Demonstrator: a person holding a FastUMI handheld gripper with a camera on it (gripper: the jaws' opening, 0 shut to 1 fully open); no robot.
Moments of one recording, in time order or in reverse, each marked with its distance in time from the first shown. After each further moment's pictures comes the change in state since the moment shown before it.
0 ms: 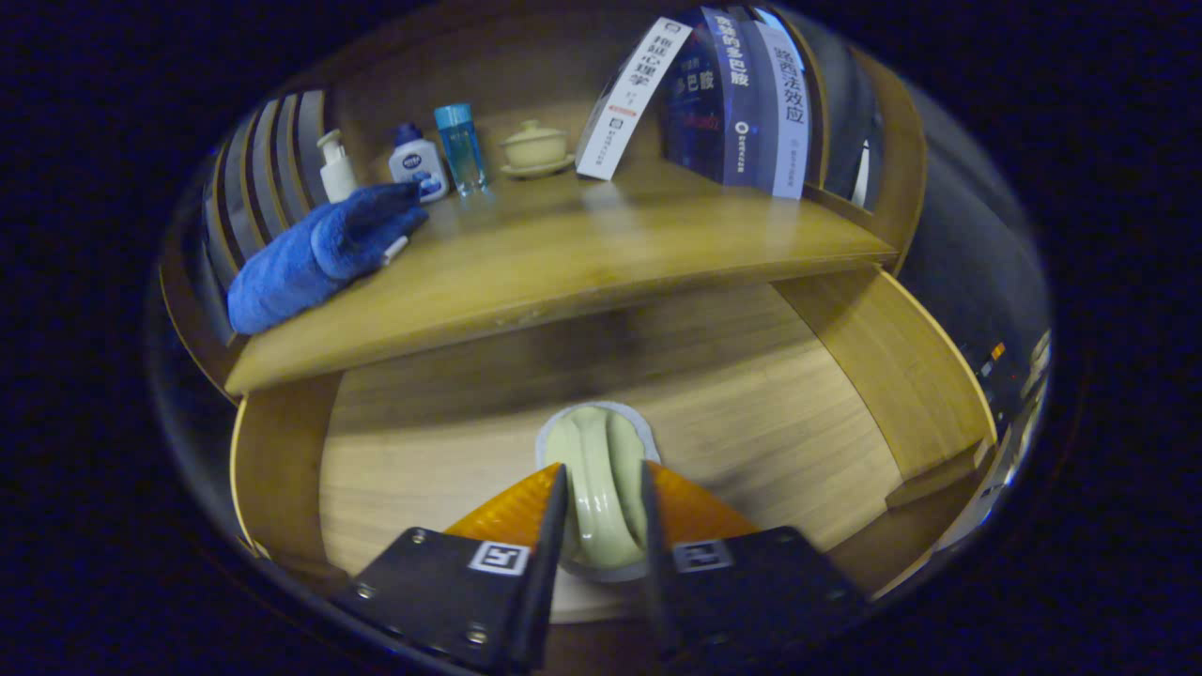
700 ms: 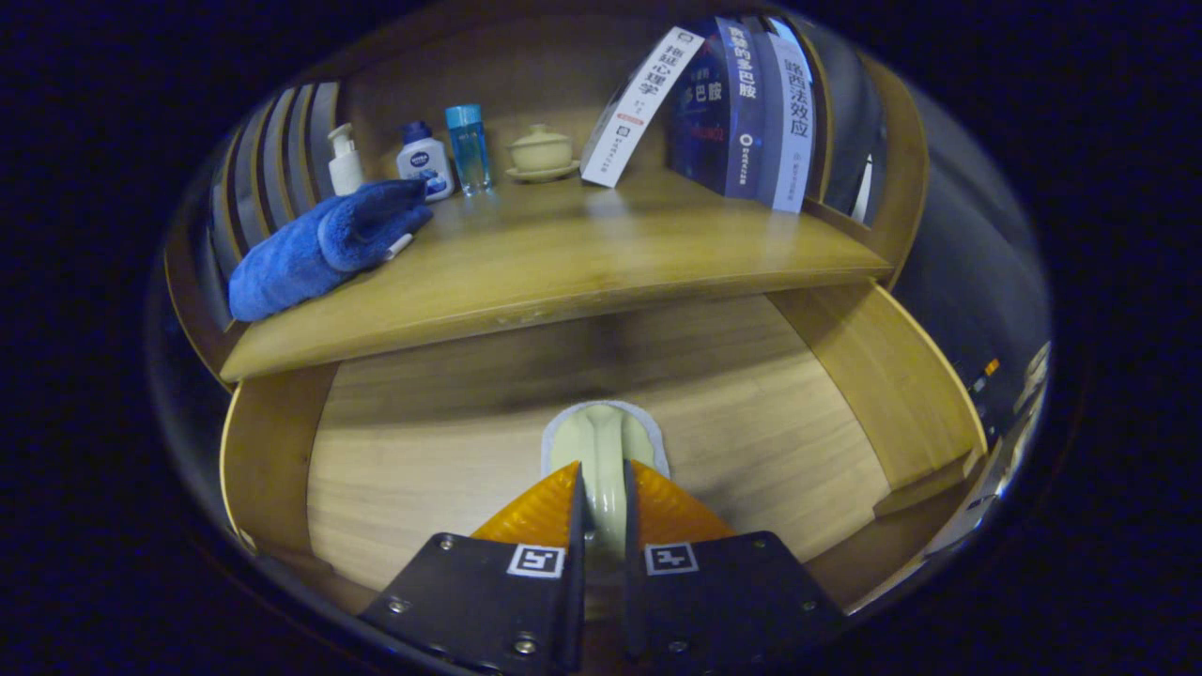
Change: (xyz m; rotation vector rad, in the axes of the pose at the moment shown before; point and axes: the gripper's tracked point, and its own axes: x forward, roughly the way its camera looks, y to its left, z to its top) arm -0.012 -0.006 0.013 -0.019 -0.090 -0.007
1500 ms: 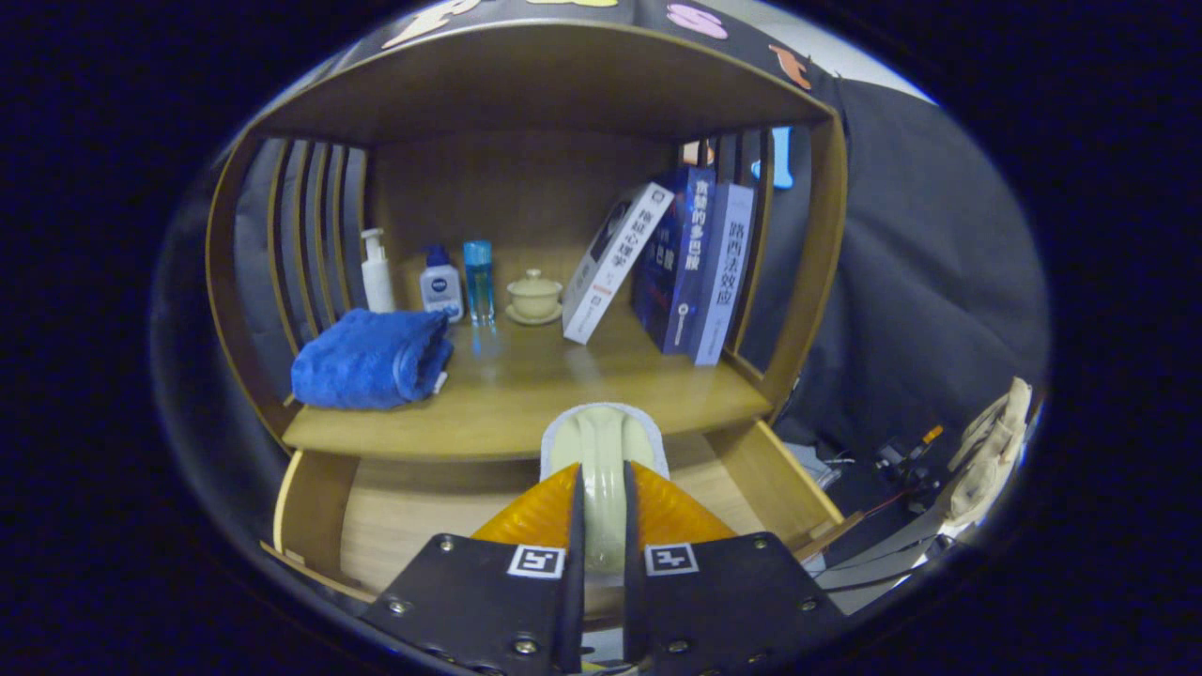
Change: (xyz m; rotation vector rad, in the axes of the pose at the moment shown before) arm -0.116 -0.015 0.106 -0.055 -0.319 -0.093
